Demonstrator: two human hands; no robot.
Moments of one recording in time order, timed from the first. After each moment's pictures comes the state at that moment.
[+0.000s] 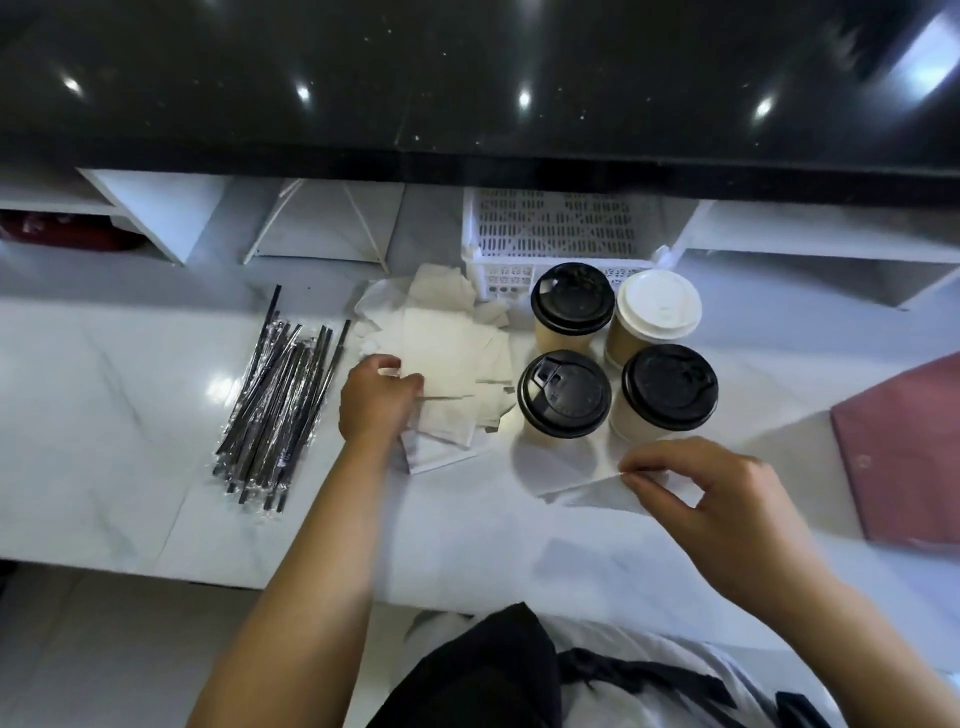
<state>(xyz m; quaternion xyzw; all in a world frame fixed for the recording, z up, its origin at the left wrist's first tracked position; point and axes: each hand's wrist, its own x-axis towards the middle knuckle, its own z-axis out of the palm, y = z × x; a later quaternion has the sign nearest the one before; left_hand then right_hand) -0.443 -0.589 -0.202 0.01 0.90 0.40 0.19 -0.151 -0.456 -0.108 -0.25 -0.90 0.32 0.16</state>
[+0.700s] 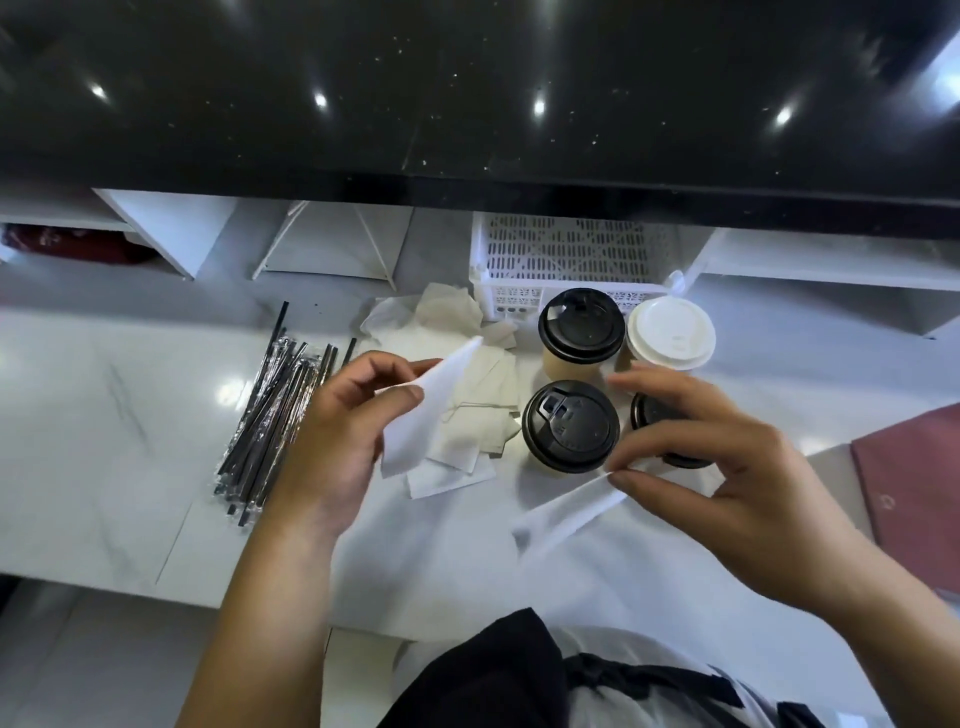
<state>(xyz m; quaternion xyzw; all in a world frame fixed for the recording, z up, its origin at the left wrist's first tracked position) -0.396 -0.618 -0.091 0.10 0.63 0.70 0.30 -0.187 -0.428 -0.062 -0.13 -0.87 0.46 0.13</state>
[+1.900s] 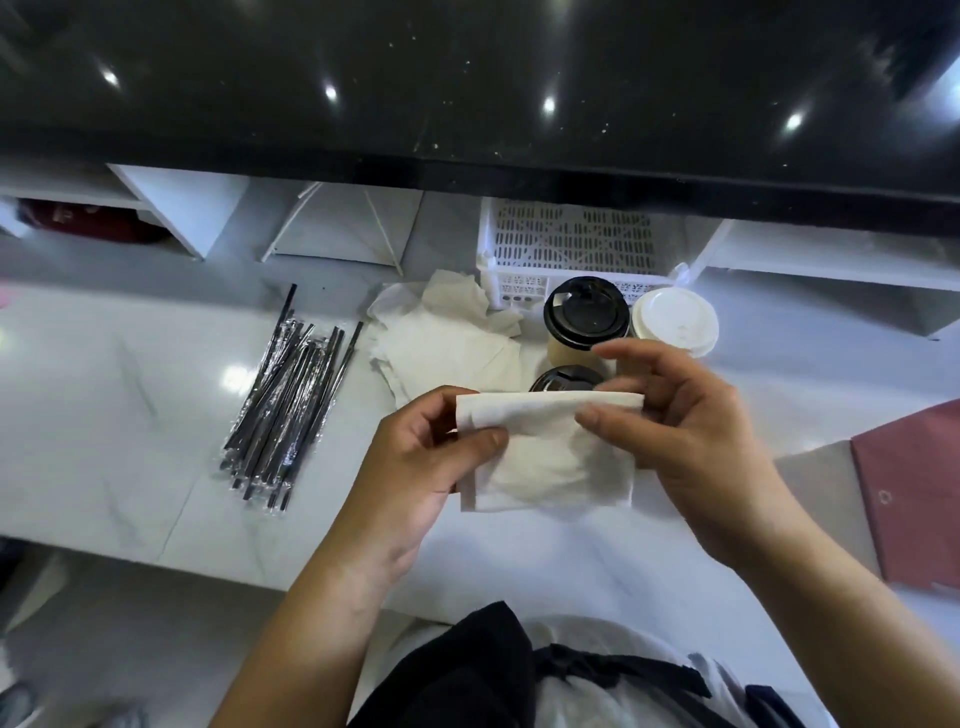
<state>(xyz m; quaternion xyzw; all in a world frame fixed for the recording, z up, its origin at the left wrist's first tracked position) -0.337 -0.618 -0.090 0.12 0.63 0.67 0.37 -0.216 -0.448 -0.071 -0.26 -0.61 0.73 0.17</state>
